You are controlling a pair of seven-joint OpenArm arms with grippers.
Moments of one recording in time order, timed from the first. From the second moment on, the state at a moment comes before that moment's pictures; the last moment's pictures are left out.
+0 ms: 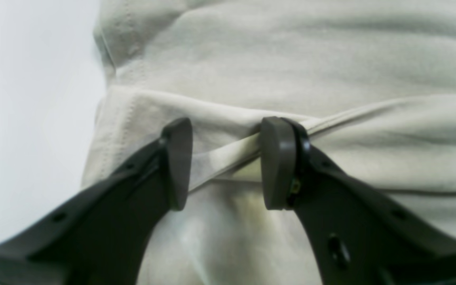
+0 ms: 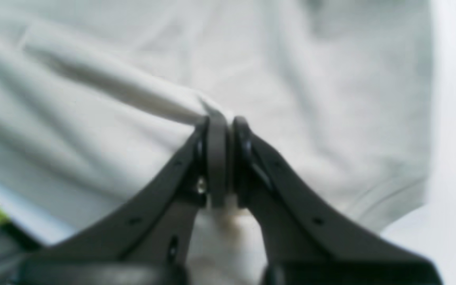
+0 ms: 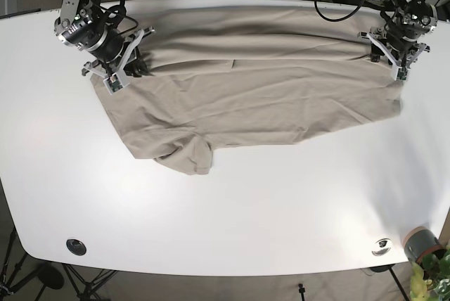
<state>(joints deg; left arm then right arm) 17.7 -9.2 -40.2 92.8 -5.0 -40.1 42.6 -17.6 6.9 18.9 108.9 18.4 40.1 -51.2</state>
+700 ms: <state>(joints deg) 17.8 -9.2 -40.2 92.8 -5.1 -40.1 42.6 -11.6 6.6 21.4 104.1 18.6 40.1 -51.4</state>
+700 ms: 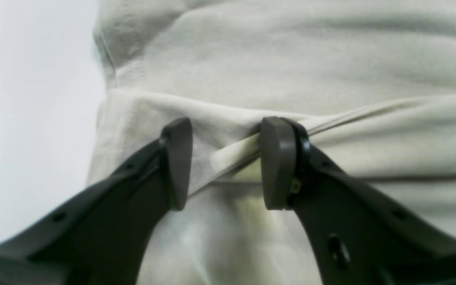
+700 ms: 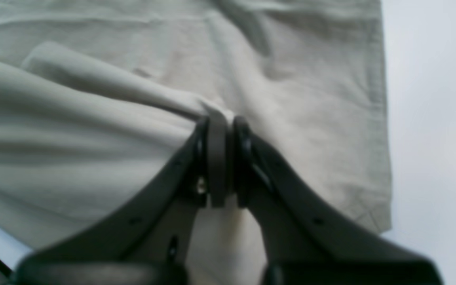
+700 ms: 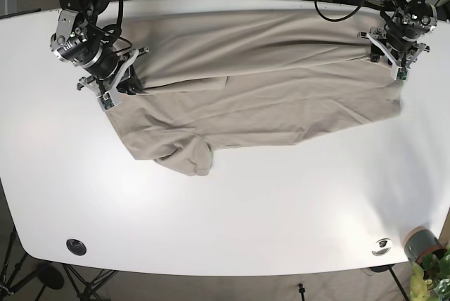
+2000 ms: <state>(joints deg) 8.2 -9.3 -43.4 102.1 -4.5 -40.1 53.4 -20.4 5.1 32.8 109.6 23.5 39.7 -52.1</state>
